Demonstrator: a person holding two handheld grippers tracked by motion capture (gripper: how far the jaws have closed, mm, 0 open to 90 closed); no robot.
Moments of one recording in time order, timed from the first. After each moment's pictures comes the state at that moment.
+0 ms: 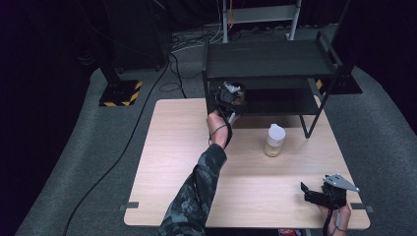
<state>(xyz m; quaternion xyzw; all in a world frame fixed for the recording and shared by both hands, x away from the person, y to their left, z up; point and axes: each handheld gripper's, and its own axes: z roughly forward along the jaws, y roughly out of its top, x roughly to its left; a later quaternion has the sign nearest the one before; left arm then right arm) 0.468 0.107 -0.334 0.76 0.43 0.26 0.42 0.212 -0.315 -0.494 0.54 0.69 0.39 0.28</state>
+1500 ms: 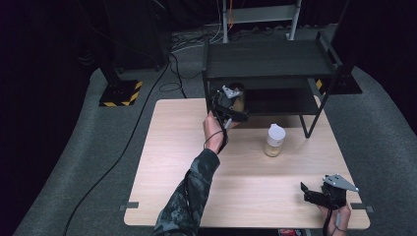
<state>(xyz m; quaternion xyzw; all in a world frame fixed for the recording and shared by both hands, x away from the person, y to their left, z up) 0.441 0.124 -0.327 0.79 0.39 0.25 0.41 0.213 -0.313 -0.494 0.54 0.69 0.39 0.28</state>
